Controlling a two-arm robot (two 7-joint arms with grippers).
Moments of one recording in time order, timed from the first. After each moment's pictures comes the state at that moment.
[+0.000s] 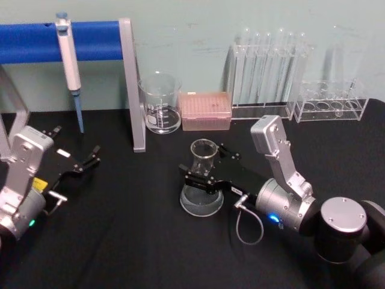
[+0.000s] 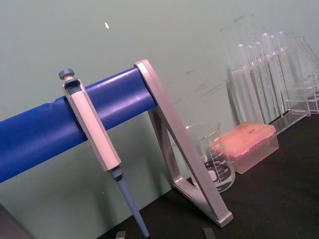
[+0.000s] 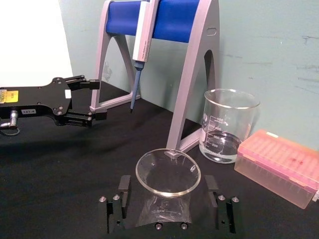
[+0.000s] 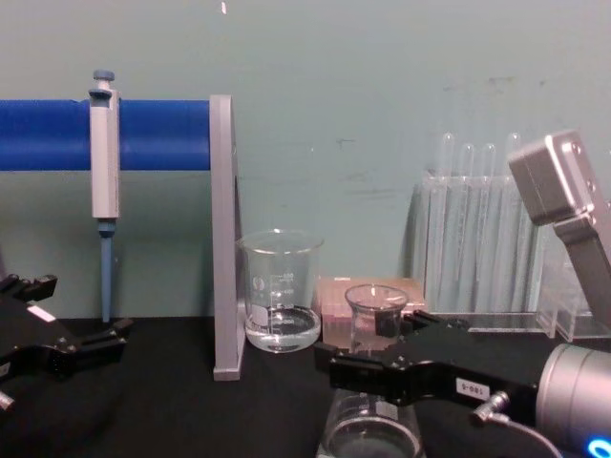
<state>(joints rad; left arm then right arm) -0.20 0.60 0.45 -1.41 -0.25 -0.12 0.03 0.30 0.29 -0.47 -1.34 0.29 -0.01 0.45</state>
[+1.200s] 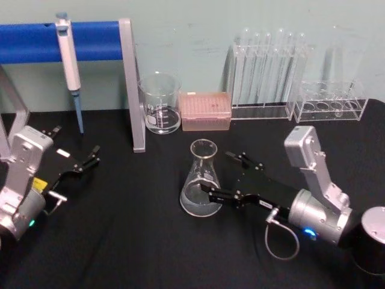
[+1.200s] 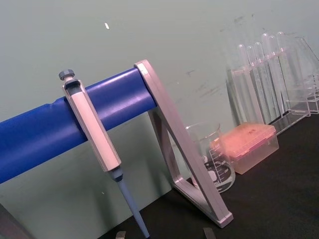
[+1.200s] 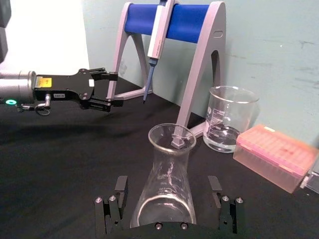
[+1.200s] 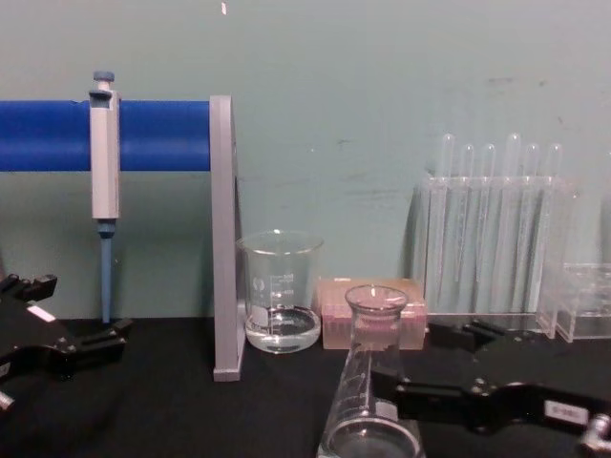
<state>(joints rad) -0.20 0.60 0.45 -1.41 -0.25 -0.12 0.03 0.21 0.43 -0.44 -1.46 0.35 -0.02 0.53</state>
